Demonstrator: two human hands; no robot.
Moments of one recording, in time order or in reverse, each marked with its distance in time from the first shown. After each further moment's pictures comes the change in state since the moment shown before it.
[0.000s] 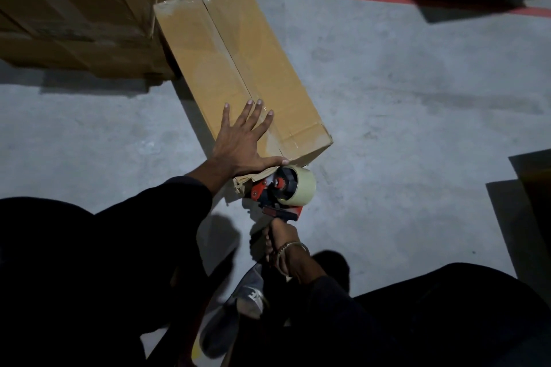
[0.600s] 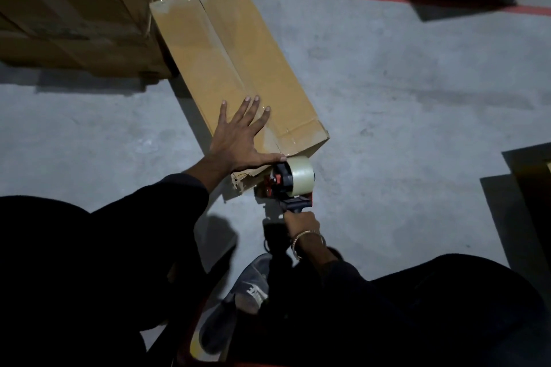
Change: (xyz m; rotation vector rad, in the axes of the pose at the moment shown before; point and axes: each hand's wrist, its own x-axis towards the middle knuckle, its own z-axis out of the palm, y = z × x) left_hand -0.001 0.002 -0.006 -0.011 0.006 -0.012; right_hand 0.031 -0.014 -0.041 -0.460 0.218 -0.179
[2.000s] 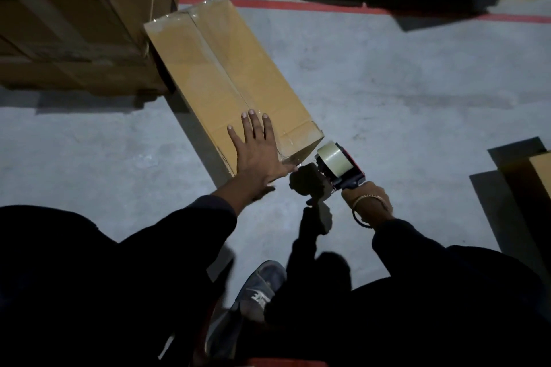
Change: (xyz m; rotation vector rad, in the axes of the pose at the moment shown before) left_hand 0.007 0.053 0.014 0.047 -0.164 -0.240; right_hand -0.003 -0.025 -0.144 -0.340 0.354 -0.172
